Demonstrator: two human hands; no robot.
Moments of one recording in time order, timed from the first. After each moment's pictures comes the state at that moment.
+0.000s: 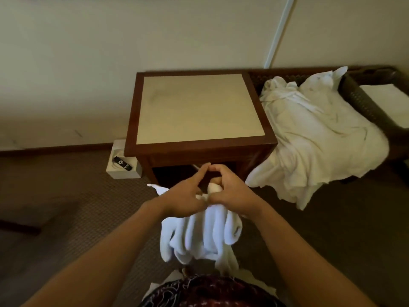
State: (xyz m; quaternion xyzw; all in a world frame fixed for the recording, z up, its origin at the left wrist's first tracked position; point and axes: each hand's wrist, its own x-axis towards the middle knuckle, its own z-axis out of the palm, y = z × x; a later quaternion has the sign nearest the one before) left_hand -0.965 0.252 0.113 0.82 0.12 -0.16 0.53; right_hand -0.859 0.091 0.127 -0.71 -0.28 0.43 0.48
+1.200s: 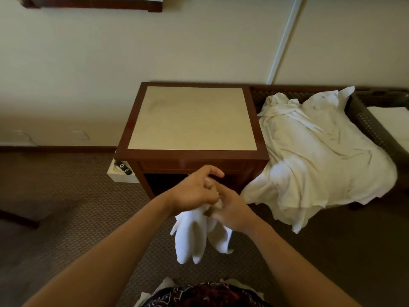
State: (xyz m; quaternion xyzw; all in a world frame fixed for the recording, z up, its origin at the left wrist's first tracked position) left_hand -0.897 0.179 0.148 0.72 0.16 -0.10 0.67; right_hand -0.807 0.030 0.101 -0.72 -0.40 0.37 0.43
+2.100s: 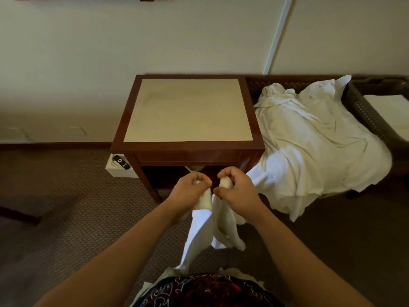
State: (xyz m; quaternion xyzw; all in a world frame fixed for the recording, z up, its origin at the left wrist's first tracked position) left_hand -0.906 0.143 0.110 0.62 0.38 0.02 0.68; right_hand -0.803 0.012 0.111 -0.77 -0.25 0.30 0.51
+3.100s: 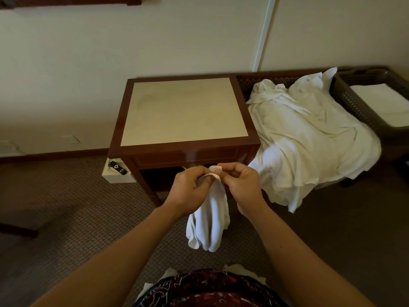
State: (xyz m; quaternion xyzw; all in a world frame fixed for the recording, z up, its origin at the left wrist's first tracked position) left_hand -0.920 0.149 0.115 0.84 0.18 0.15 0.49; right_hand -0.823 0.020 0.114 -0.64 -0.11 0.27 0.71
